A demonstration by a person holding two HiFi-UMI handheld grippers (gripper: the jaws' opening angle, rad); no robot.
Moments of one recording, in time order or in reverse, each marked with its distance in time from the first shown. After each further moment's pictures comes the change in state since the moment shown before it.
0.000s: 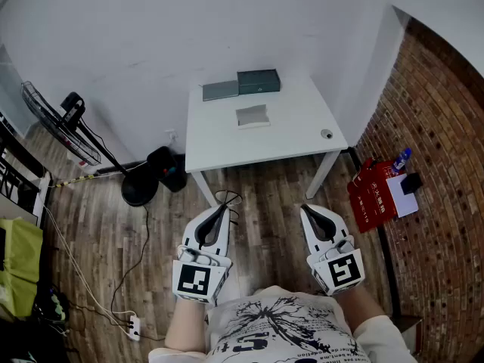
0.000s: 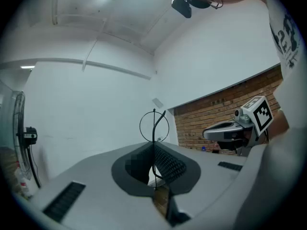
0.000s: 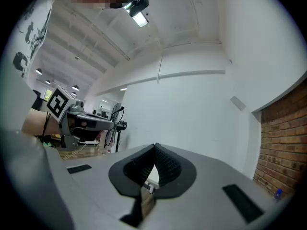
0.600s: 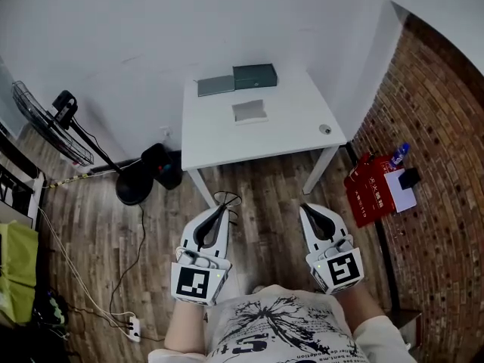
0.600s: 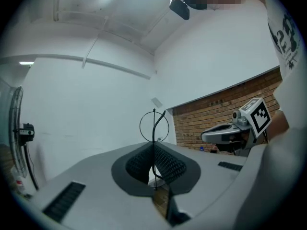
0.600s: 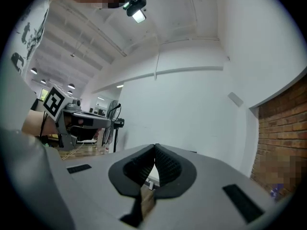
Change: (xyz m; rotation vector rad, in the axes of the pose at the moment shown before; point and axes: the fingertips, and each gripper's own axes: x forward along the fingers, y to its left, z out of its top) left arm 0.001 0.015 -0.012 -0.021 0.001 -0.030; right arm 0.017 0.007 -0.015 0.024 0.034 -0.034
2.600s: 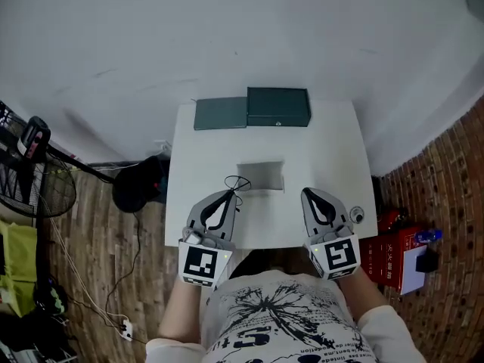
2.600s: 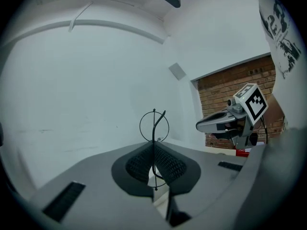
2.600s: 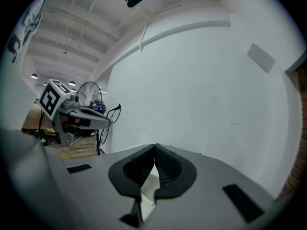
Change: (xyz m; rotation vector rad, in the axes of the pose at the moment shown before) left arm 0.451 0.226 -0.113 0.101 0.257 0.063; right arm 0.448 -0.283 -0.088 0.034 0.120 0.116
